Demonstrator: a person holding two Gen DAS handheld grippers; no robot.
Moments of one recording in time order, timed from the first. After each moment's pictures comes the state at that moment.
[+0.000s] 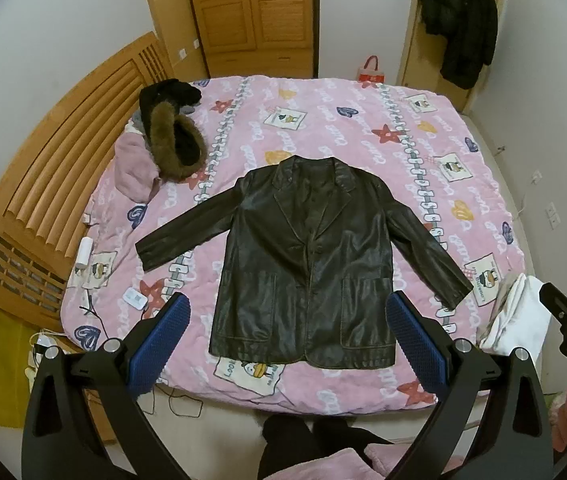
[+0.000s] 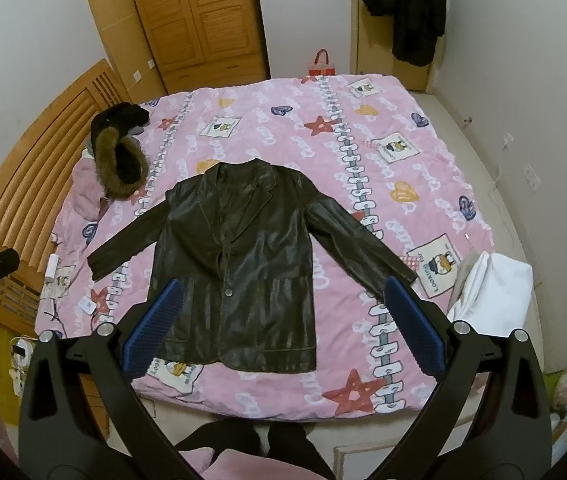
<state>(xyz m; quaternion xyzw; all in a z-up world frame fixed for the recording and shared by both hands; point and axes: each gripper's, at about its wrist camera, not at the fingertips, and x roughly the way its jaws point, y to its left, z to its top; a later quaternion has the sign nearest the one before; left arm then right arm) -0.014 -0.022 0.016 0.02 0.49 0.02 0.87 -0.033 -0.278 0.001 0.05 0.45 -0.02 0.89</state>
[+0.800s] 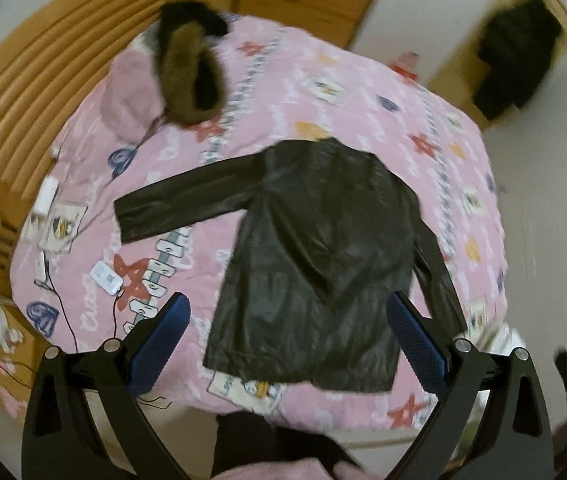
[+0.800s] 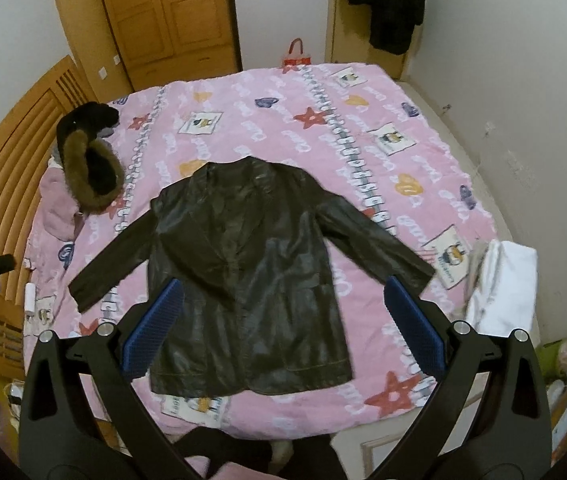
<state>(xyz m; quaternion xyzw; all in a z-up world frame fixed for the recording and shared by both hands) 0.140 0.217 -0.110 -0.16 0.56 0.03 0.81 0.064 -0.147 -0.046 0.06 0.47 -0.08 0.88</state>
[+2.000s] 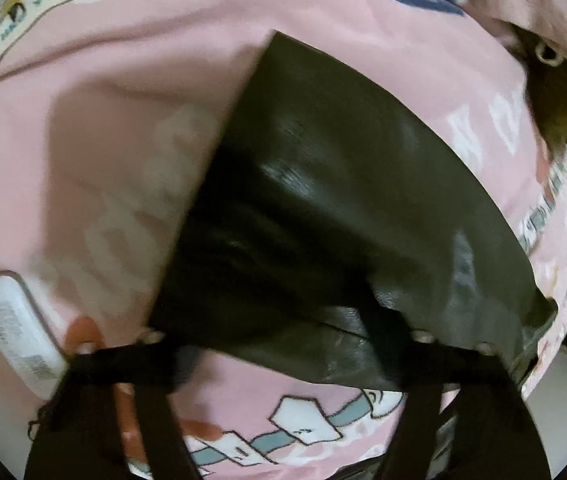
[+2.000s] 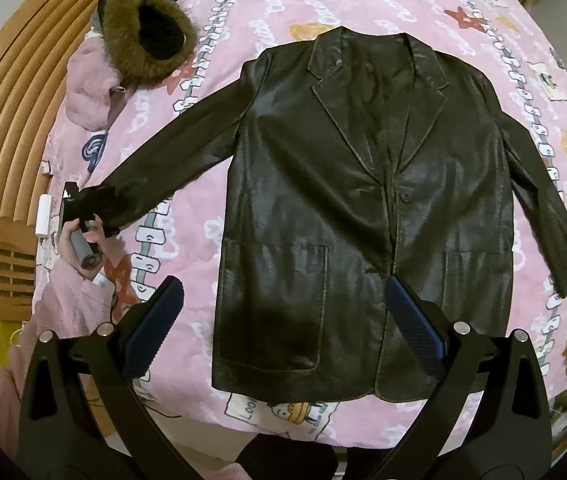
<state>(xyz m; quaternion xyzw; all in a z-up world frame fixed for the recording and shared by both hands) 0.283 0.562 -0.615 -0.46 0.61 0.26 0.59 0.209 0.062 -0.318 0.05 0.62 0.07 0.78</state>
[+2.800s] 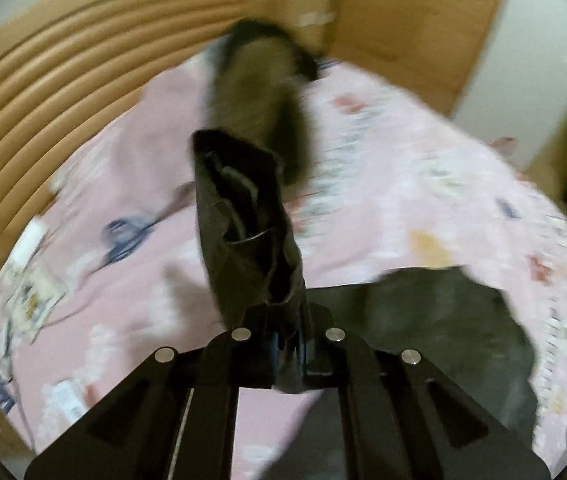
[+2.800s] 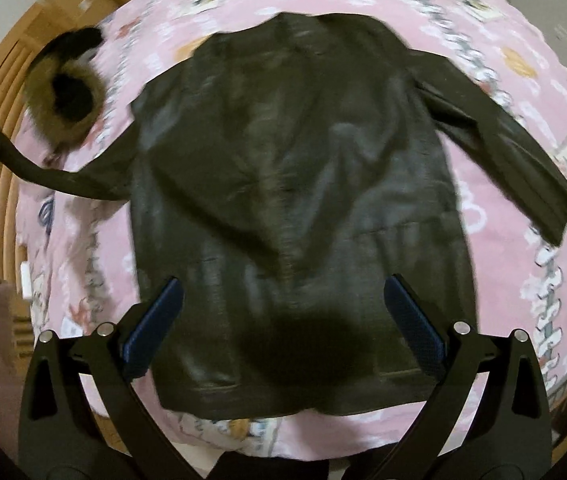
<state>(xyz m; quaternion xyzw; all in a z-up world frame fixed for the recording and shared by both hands) 0.415 0.276 -0.296 -0.15 0.44 0.15 0.87 0.189 -0.129 -0.369 0.15 0.61 -0.03 0.78</state>
